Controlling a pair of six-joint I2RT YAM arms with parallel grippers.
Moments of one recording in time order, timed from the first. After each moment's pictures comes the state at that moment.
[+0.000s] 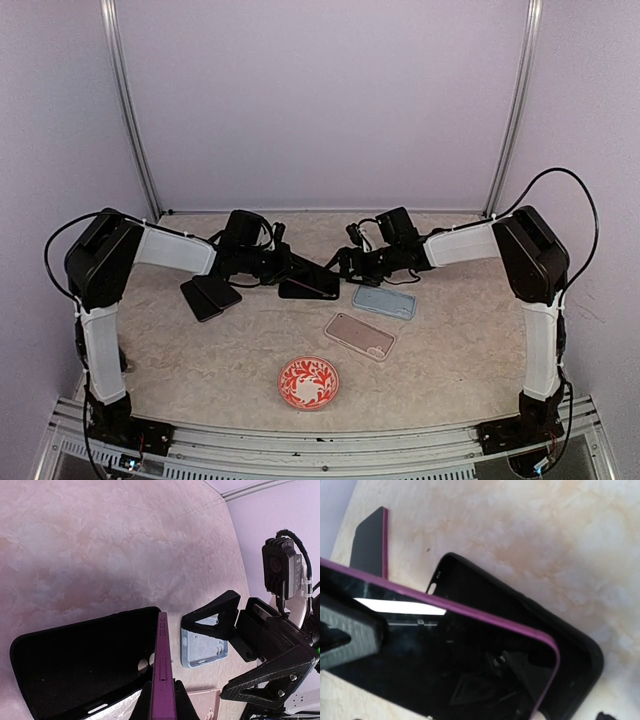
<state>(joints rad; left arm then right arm) -0.57 2.01 1.22 0.19 0.45 -0.76 0.58 2.11 1.37 0.04 -0.58 0.50</state>
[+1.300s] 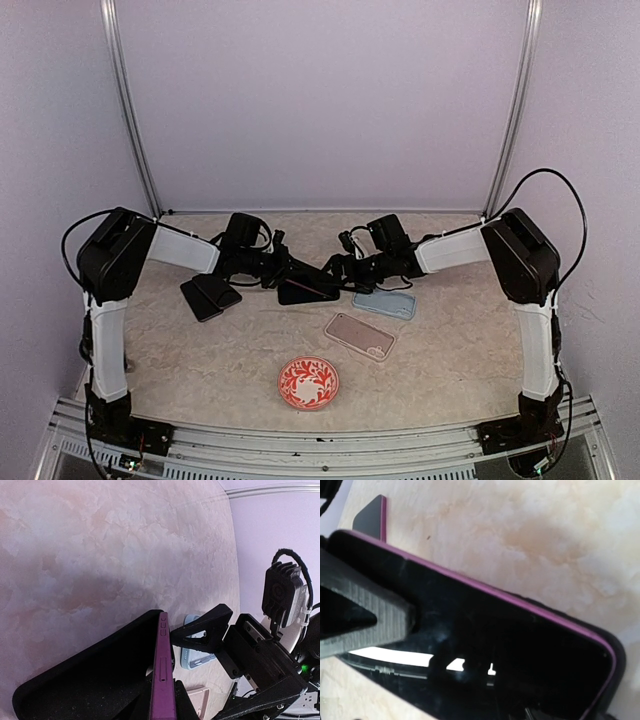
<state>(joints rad) -0.52 2.11 1.27 0.21 0.58 -0.86 0.62 2.16 1.38 0.08 -0.58 0.55</state>
